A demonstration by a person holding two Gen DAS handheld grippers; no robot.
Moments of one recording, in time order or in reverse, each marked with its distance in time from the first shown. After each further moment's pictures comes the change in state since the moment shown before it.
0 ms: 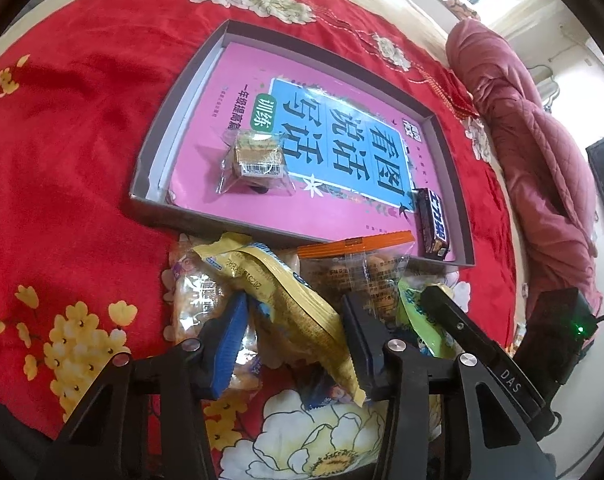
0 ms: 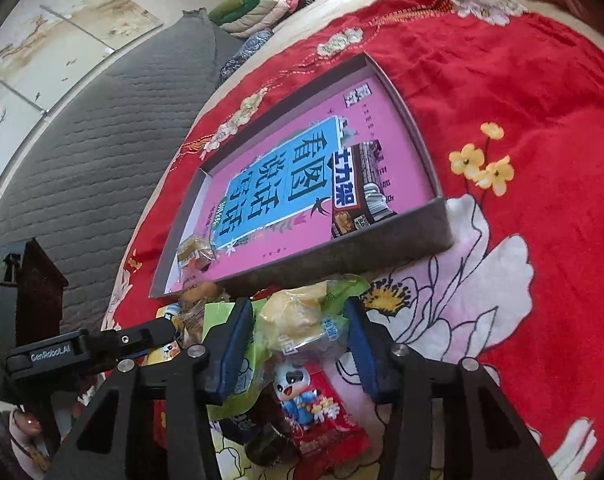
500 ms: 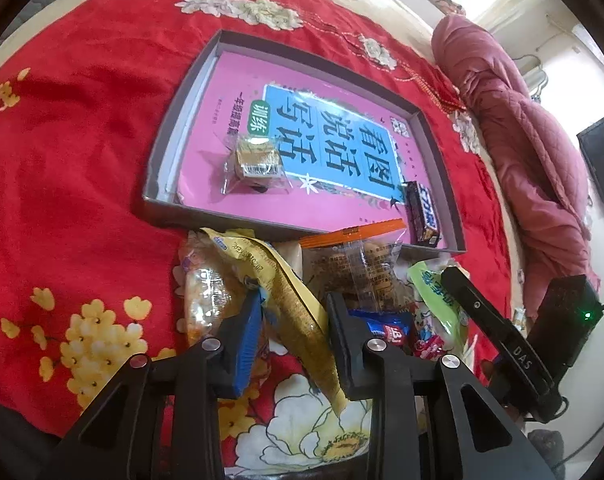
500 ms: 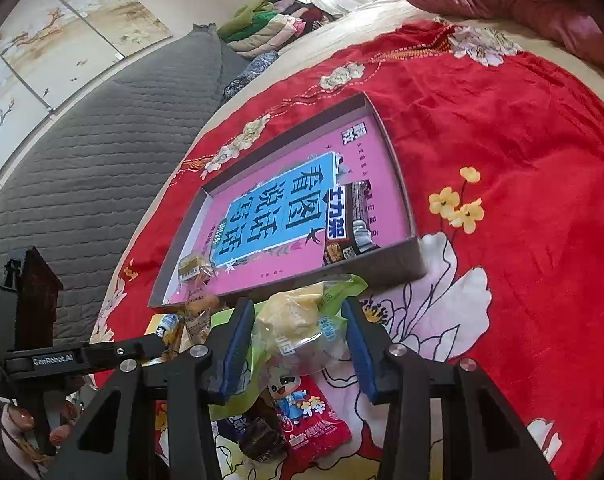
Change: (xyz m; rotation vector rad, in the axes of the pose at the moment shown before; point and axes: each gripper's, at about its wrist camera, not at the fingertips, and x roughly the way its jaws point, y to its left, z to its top) left arm -0.018 0.003 -0.005 0.049 -0.011 -0.018; right arm -0.023 0.005 0.001 -0.056 -0.091 -0.040
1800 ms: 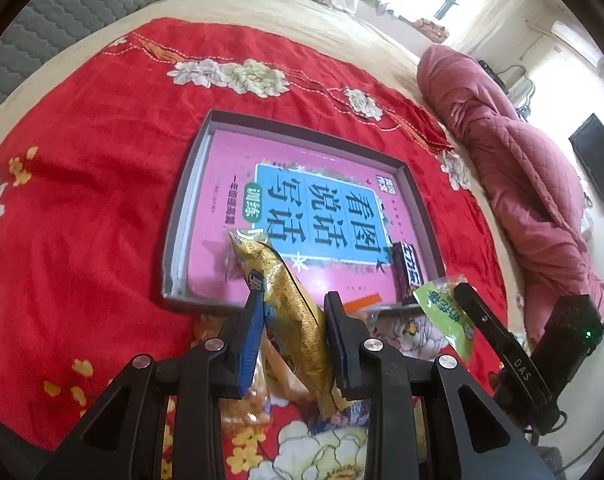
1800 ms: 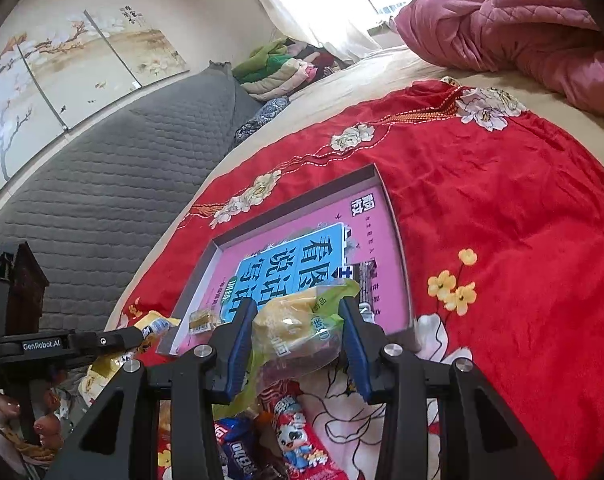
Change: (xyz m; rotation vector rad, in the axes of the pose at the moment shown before) left arm -0.030 -0.018 0.033 0.065 -0.156 0.040; right arm -0.018 0.009 0.027 -0.050 -0.171 0.000
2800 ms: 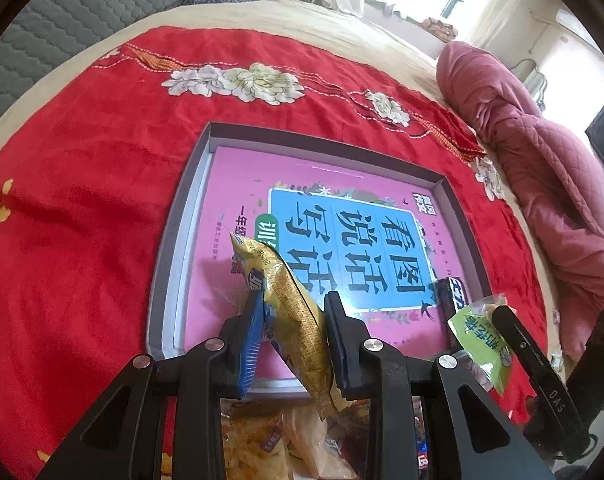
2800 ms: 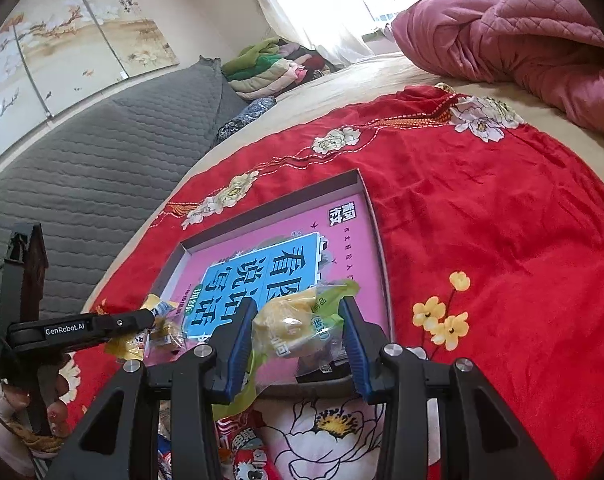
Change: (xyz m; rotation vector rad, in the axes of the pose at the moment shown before) left arm 0.057 0.004 0.028 0.032 -0.041 0.079; right arm 0.028 -0.008 0.007 -0.052 -0.010 -0.089
